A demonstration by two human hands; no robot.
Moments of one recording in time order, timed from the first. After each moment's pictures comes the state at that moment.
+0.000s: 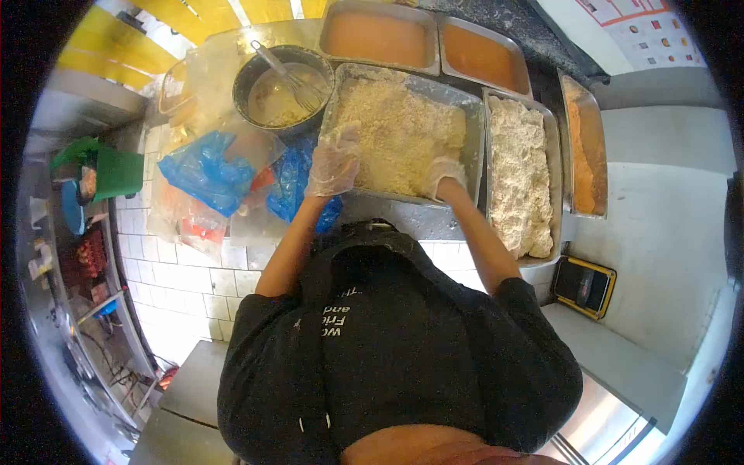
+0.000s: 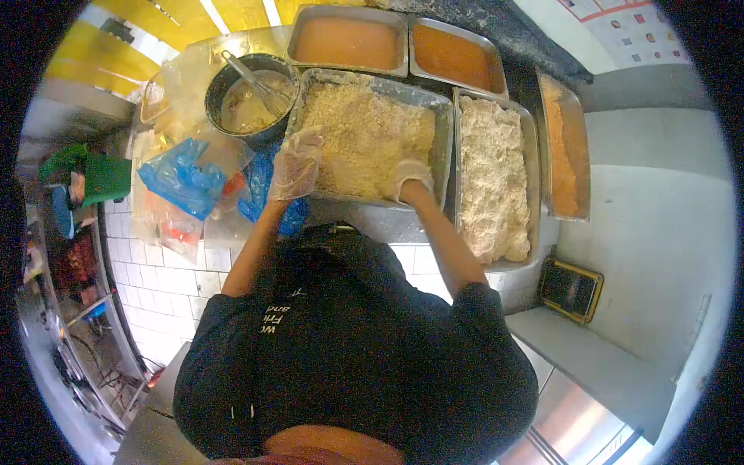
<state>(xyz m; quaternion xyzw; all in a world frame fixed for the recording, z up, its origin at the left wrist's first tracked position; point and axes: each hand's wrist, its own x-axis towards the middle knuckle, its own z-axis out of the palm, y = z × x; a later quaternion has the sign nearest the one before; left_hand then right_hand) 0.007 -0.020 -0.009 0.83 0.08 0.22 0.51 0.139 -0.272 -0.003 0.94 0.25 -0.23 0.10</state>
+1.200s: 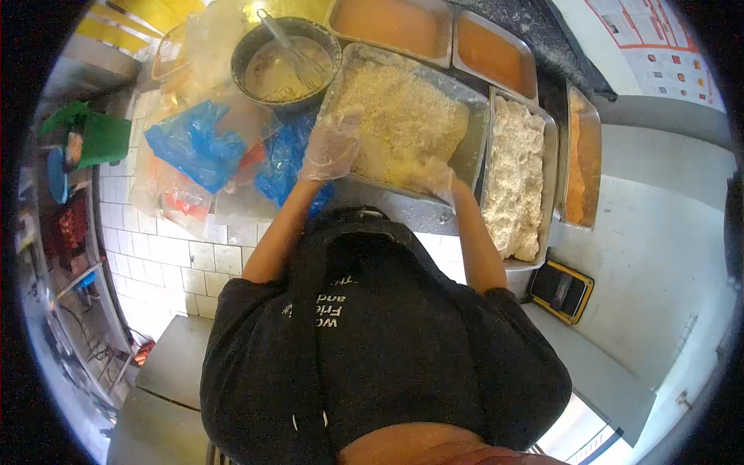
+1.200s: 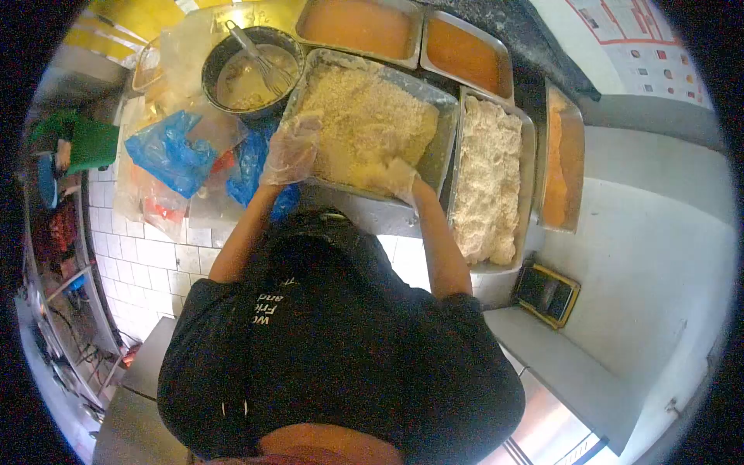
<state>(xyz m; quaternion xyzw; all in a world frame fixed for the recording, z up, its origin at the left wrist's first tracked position) 0.007 -0.021 -0.015 0.84 0.14 0.20 0.48 0.142 -0.276 0.013 0.88 0.32 -0.35 0.02</state>
